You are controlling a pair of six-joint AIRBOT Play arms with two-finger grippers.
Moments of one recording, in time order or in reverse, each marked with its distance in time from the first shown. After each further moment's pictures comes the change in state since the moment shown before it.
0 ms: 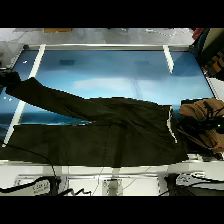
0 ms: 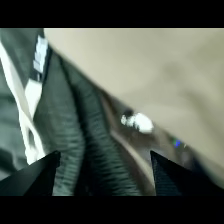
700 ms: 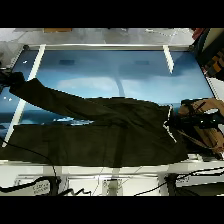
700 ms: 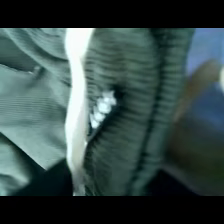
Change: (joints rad) left arm -0.027 -0.011 0.000 0.000 0.000 0.000; right arm 0.168 -0.125 -0.001 0.146 -0.033 -0.147
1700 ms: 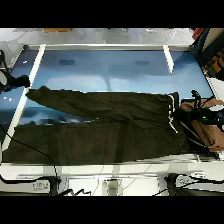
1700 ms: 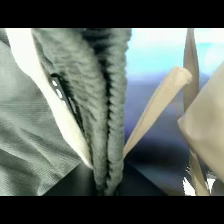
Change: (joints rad) left arm 0.004 -0.140 0.000 -0.031 0.035 -0.005; right arm 0.026 0.140 0.001 0.043 -0.214 -0.024
